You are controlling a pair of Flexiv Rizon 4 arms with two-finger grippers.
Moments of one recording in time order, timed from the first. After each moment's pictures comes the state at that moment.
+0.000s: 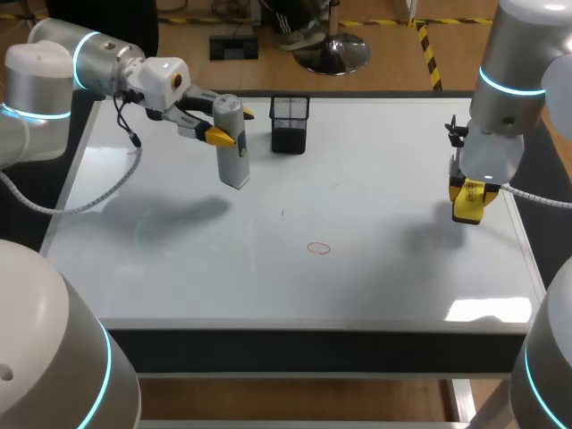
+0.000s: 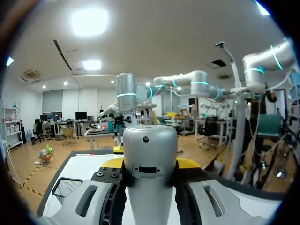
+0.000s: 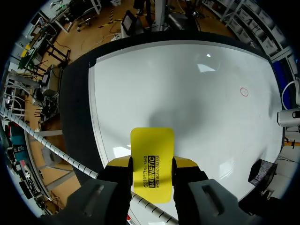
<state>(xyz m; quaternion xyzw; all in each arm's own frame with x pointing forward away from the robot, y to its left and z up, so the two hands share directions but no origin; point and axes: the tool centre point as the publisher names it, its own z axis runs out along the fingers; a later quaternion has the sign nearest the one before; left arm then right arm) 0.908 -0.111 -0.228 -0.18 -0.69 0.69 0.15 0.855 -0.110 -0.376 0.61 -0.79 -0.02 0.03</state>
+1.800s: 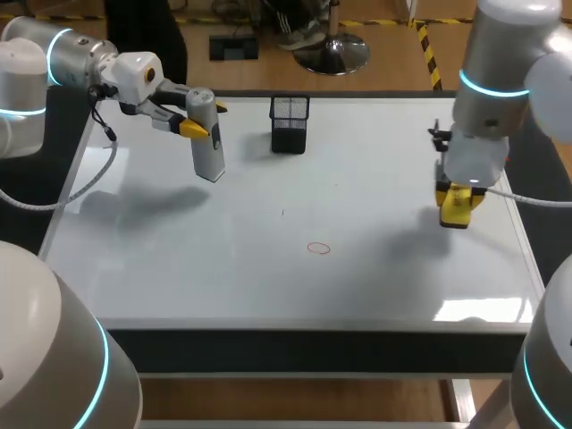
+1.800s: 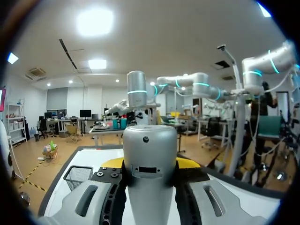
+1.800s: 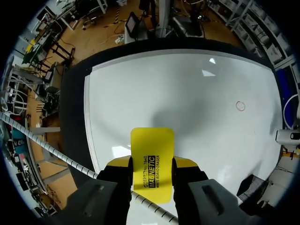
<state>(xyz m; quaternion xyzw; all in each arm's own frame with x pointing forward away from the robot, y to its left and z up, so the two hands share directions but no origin) 0.933 -0.069 -0.237 -0.16 -0.69 0.69 0.15 0.836 -0.069 -0.368 0.63 -0.77 -0.02 0.04</state>
